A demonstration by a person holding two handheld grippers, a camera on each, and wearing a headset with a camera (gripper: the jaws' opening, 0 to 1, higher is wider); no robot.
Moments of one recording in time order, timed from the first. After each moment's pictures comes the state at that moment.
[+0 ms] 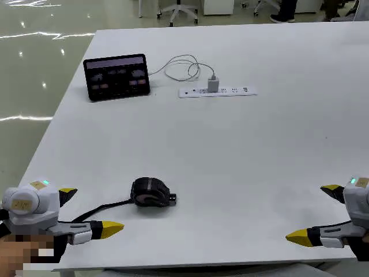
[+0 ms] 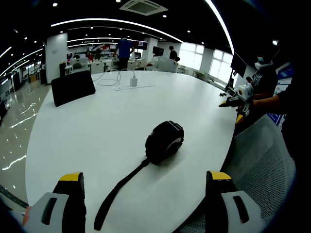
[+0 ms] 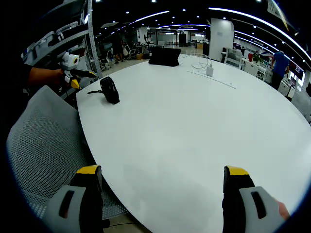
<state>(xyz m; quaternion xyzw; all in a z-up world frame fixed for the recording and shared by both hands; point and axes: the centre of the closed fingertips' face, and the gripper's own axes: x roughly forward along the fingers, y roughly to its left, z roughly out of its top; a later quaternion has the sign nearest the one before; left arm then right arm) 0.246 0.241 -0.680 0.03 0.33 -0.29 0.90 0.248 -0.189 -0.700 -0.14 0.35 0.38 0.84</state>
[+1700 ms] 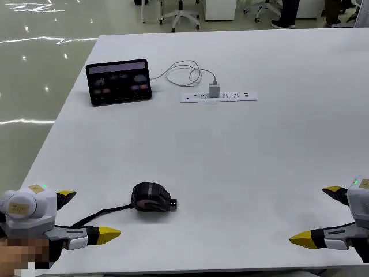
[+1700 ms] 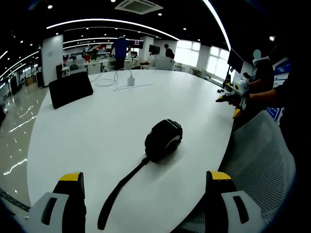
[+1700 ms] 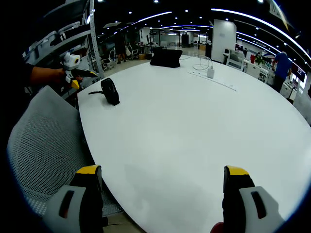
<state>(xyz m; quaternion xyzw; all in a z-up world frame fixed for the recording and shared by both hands) 0.244 0.243 -0.678 0.04 0.33 -0.30 0.90 0.254 -0.193 -0.696 -0.14 0.35 0.39 0.84</state>
